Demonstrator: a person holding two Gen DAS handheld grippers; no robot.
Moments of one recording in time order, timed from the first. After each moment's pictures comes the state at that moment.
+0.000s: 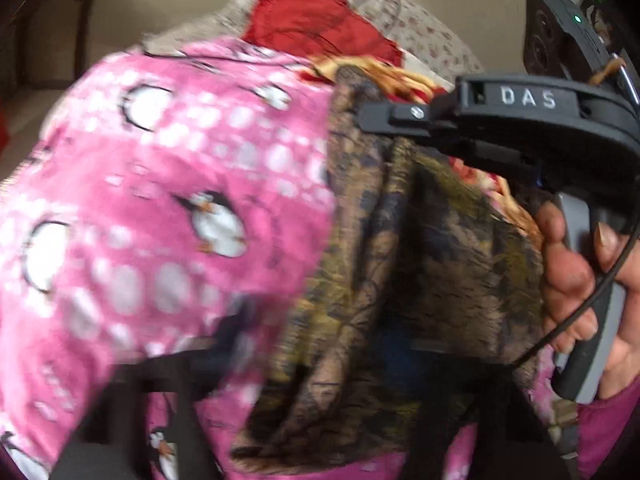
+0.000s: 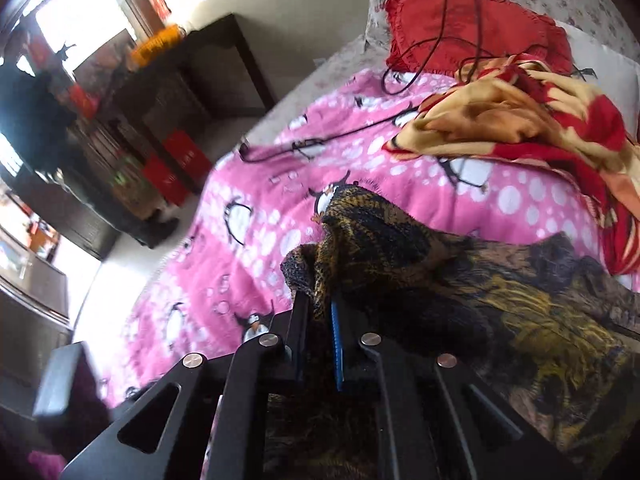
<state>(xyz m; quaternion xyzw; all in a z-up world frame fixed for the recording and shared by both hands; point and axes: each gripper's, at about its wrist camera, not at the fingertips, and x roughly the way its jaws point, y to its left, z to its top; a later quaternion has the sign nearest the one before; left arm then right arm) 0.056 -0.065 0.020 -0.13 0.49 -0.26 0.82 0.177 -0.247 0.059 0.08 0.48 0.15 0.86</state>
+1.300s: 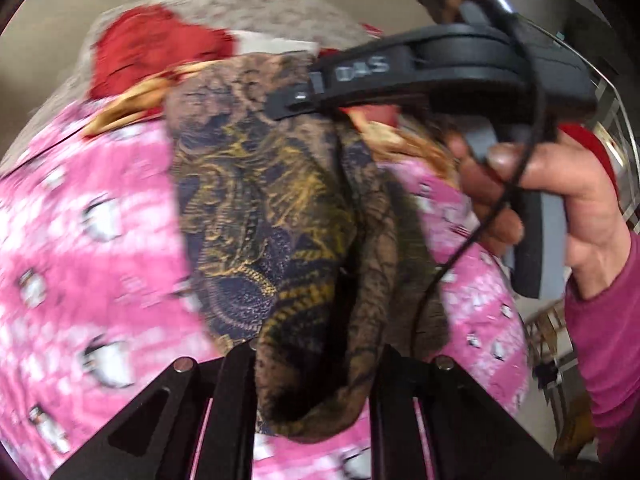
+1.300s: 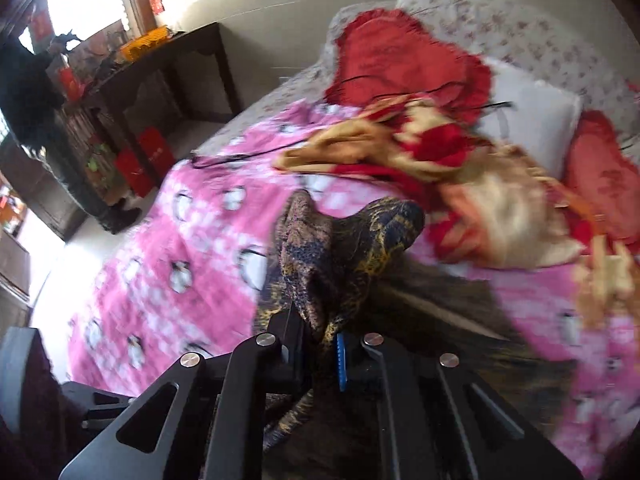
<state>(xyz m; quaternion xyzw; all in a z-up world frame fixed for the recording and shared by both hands) -0.036 -0.257 0.113 0.01 0.44 -0.41 0.80 0.095 -0.379 0.137 -0.02 0.46 0.08 0.89</state>
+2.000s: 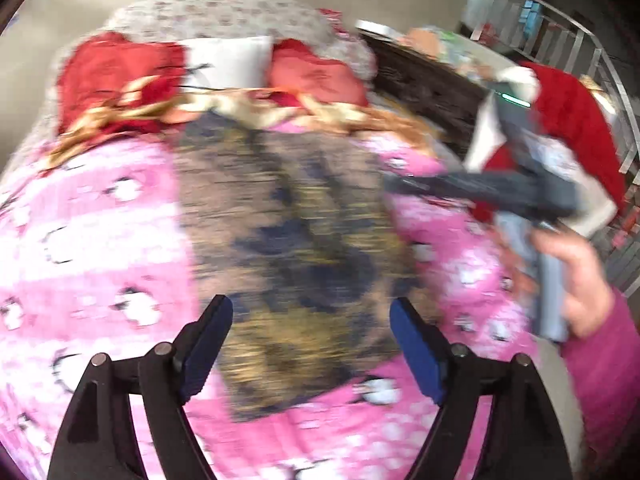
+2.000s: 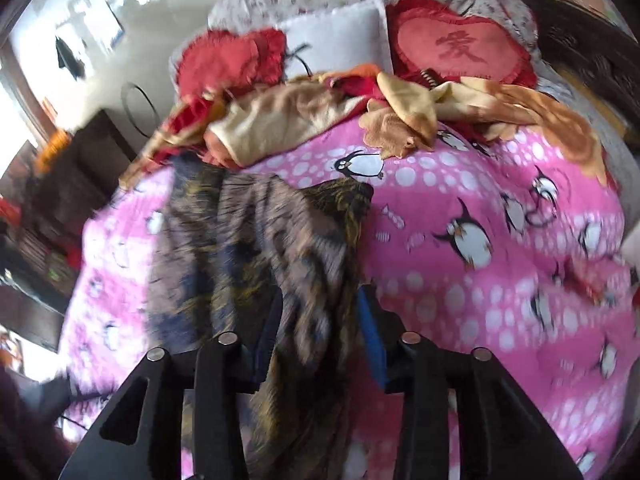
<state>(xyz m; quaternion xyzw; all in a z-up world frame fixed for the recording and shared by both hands) -0.056 -0.309 0.103 0.07 0.43 -0.40 0.81 -0.043 -0.569 0.082 0.18 0.43 -0.05 0.88</state>
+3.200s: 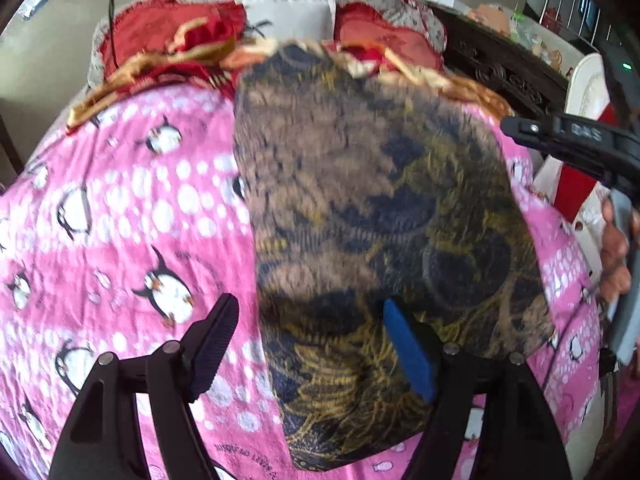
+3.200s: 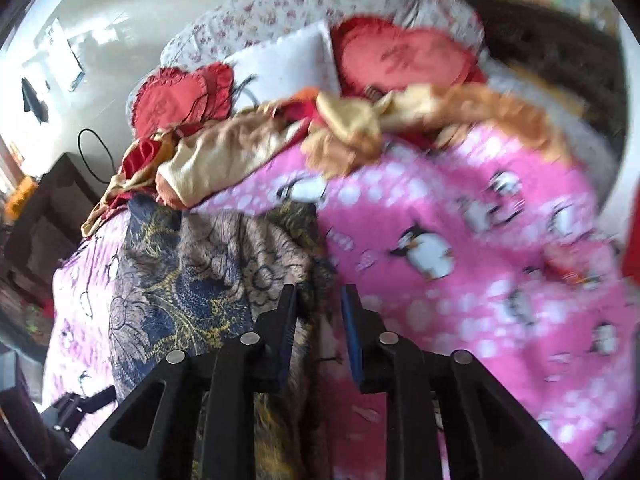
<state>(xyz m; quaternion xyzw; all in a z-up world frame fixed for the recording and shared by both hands) -0.008 -0.333 0.036 0.10 0.46 -0.30 0.83 -0.032 -0.582 0.082 0.16 0.37 -0.15 0.90</state>
